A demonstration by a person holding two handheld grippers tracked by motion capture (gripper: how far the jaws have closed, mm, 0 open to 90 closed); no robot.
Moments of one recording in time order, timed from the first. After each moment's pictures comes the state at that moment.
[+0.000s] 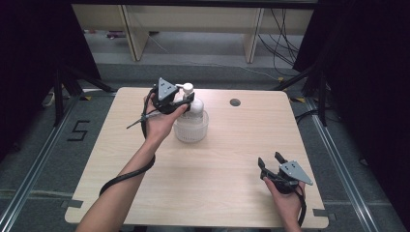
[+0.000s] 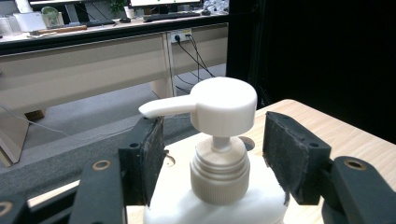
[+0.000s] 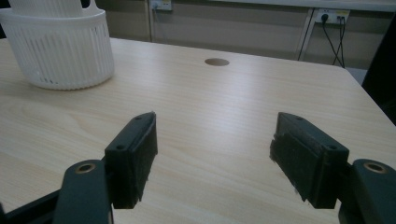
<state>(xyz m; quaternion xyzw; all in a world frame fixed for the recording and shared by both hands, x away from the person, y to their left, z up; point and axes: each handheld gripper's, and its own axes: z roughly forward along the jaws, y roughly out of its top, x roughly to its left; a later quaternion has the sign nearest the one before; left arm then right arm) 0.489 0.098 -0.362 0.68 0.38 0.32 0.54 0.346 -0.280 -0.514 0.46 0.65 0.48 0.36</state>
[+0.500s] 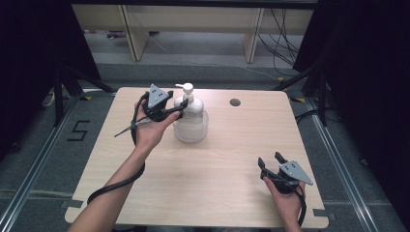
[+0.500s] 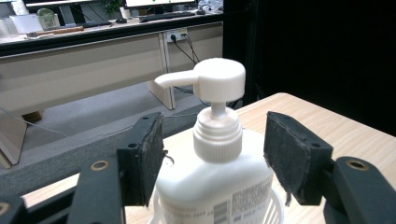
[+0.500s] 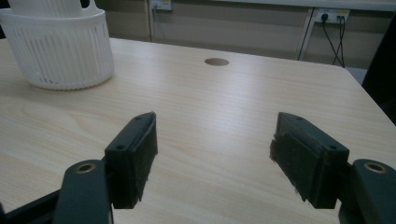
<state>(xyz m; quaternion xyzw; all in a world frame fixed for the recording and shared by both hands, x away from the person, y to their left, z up) 0.464 0.120 -0.364 0.69 0.37 0.32 0.54 0.347 -0.279 -0.515 0.46 0.64 0.49 0.36</state>
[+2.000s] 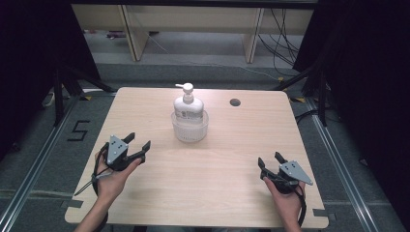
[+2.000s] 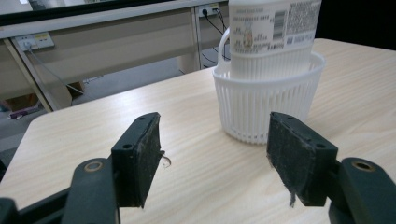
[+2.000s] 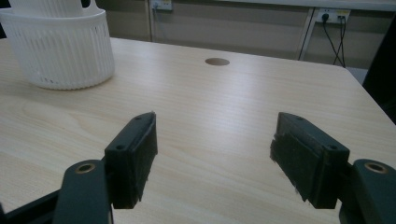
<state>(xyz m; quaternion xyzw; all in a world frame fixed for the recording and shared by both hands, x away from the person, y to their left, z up) 0.373 0.222 -0.469 0.68 0.40 0.35 0.51 0.347 -0.279 -0.515 0.46 0.65 0.49 0.36</state>
